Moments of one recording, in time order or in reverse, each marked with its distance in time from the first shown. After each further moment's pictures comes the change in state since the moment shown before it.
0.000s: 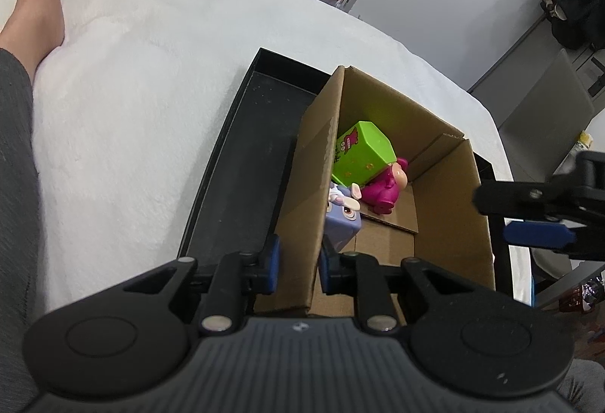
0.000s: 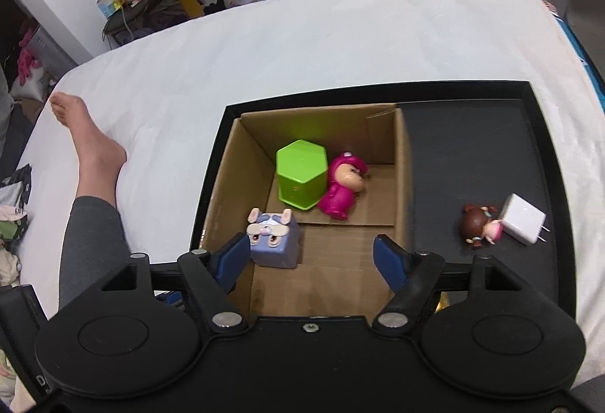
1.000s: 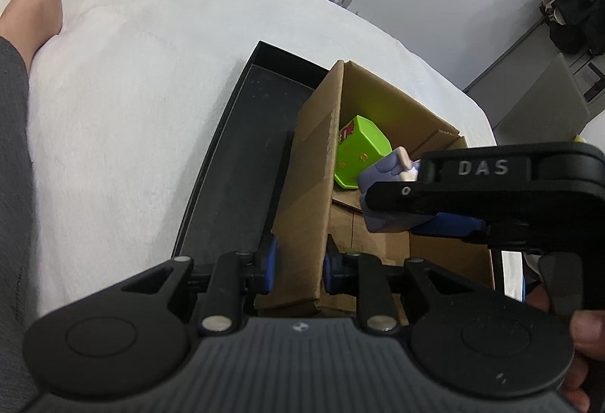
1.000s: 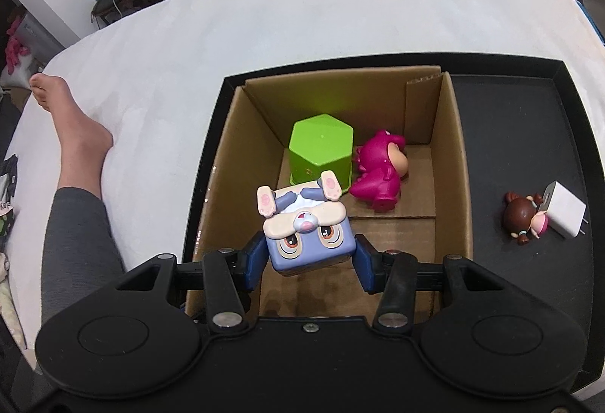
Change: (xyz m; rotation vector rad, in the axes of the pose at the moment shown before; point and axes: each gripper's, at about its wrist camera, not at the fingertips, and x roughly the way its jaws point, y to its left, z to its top) left arm 0.001 0.009 0.004 -0.025 0.018 -0.028; right arm 0.057 0.025 0.000 0.003 0.071 -0.026
